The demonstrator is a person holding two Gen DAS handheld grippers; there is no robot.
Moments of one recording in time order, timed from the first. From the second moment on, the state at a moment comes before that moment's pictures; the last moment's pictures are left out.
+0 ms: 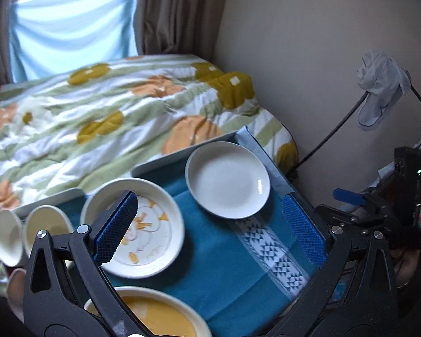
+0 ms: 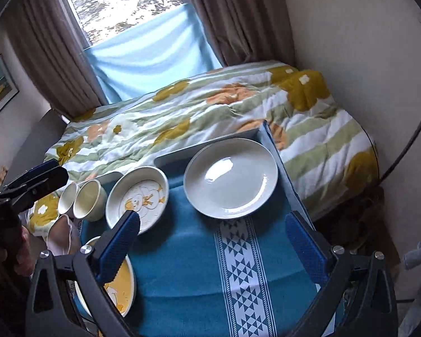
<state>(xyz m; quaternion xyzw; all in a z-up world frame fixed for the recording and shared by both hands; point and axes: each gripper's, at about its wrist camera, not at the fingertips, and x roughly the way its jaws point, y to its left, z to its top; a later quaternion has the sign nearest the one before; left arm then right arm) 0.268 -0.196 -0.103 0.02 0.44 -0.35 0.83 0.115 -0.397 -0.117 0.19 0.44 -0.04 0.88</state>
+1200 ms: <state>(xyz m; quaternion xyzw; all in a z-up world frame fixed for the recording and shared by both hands) 0.403 -0.308 -0.281 0.12 0.58 -0.35 0.73 0.198 -0.468 -0.252 0.29 0.48 -0.13 0.82</state>
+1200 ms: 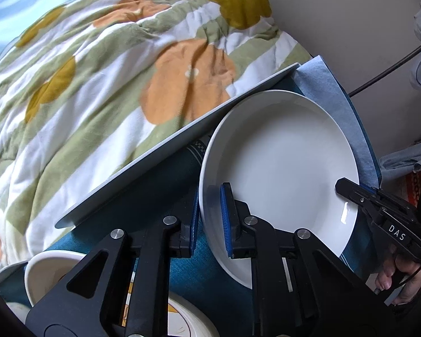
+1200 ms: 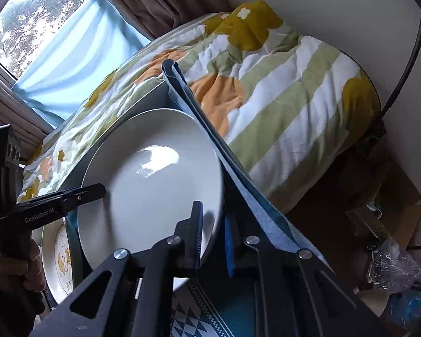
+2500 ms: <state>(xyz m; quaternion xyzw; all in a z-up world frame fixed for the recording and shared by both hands) 0.156 -0.040 -0.149 0.03 0.50 -0.20 0.84 0.077 -0.276 -0.134 0.18 0.47 0.05 0.86</state>
